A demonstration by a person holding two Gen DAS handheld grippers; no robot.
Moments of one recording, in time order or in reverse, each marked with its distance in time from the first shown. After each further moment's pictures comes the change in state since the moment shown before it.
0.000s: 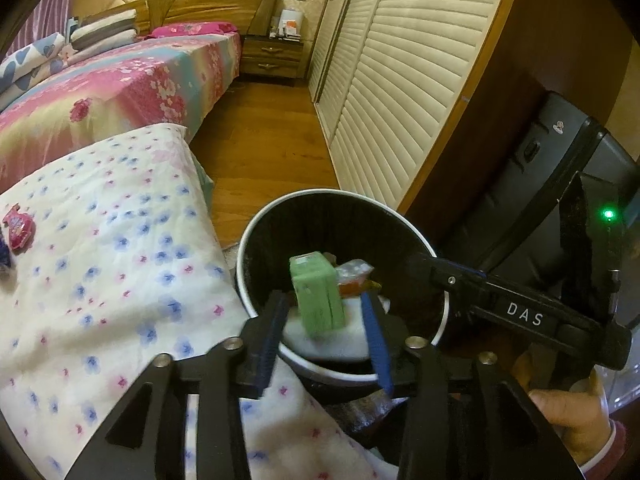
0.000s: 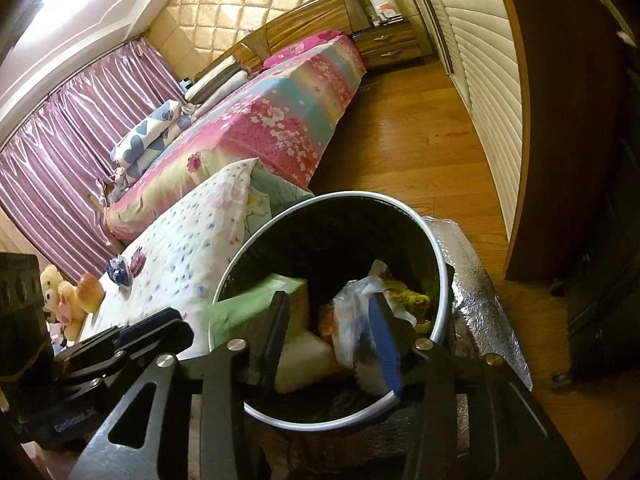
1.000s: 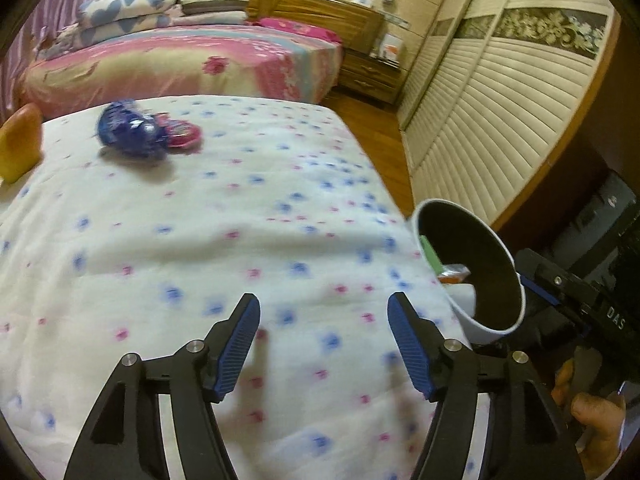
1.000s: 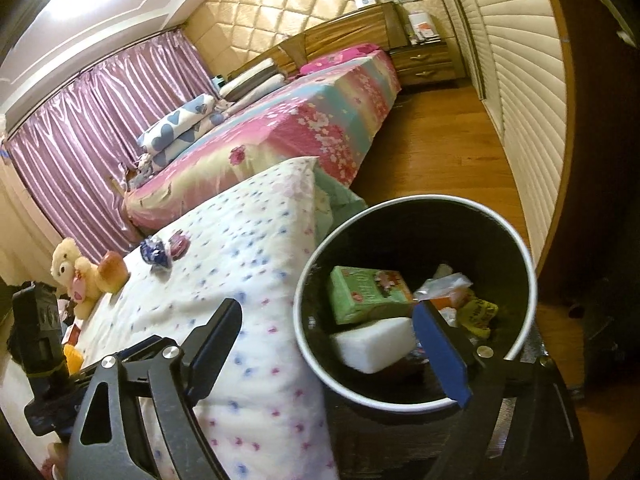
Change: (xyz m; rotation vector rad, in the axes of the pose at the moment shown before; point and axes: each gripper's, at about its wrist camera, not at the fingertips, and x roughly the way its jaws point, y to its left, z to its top) left arm -0.080 0.101 -0.066 -0.275 -0.076 0.179; right arm -0.005 0.076 -0.017 -0.114 -0.042 0.052
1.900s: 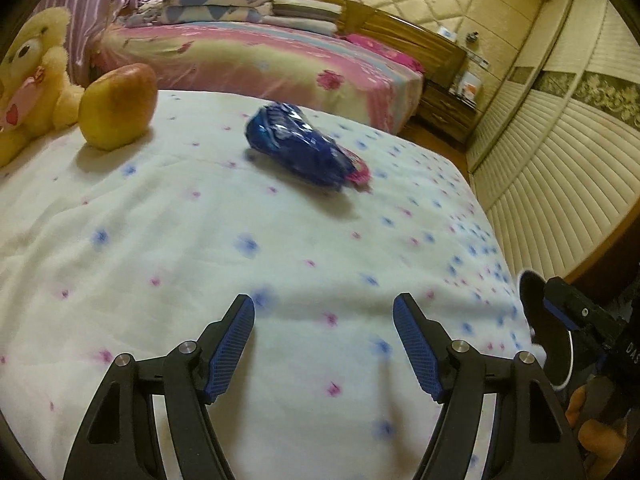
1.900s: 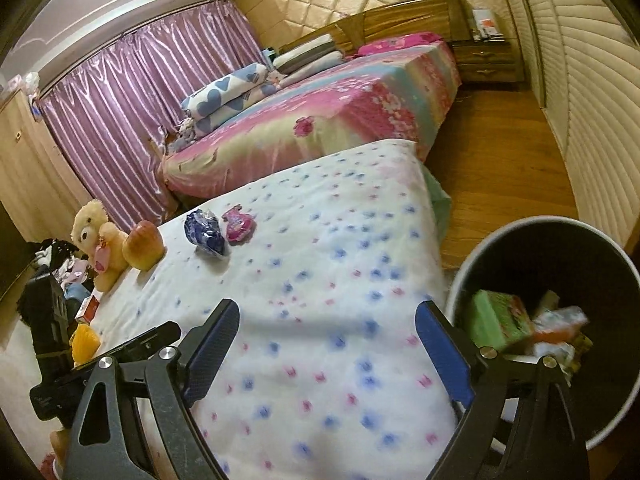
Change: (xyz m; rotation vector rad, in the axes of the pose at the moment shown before) left arm -0.022 0.106 0.022 -0.195 -0.063 0.152; right arm 0.069 0.090 0.012 -0.132 0.069 0.127
